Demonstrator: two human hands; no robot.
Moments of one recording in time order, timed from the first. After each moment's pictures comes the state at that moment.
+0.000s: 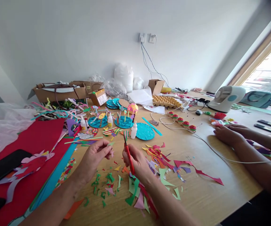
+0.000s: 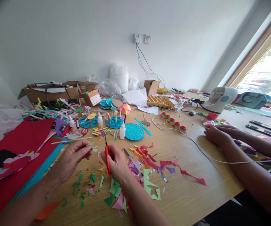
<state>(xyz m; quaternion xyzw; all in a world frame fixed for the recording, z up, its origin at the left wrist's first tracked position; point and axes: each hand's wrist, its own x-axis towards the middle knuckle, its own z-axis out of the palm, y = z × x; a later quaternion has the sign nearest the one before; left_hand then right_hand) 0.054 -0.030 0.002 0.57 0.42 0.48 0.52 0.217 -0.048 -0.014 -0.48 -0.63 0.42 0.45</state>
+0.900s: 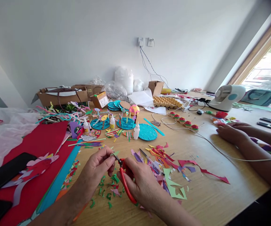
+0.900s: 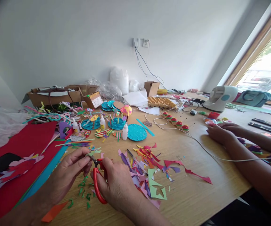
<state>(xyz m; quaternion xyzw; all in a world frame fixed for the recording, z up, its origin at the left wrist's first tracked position) 0.050 -0.067 0.021 0.58 0.41 0.44 0.55 0.203 -0.088 0.003 -0.53 -0.78 0.19 0.28</state>
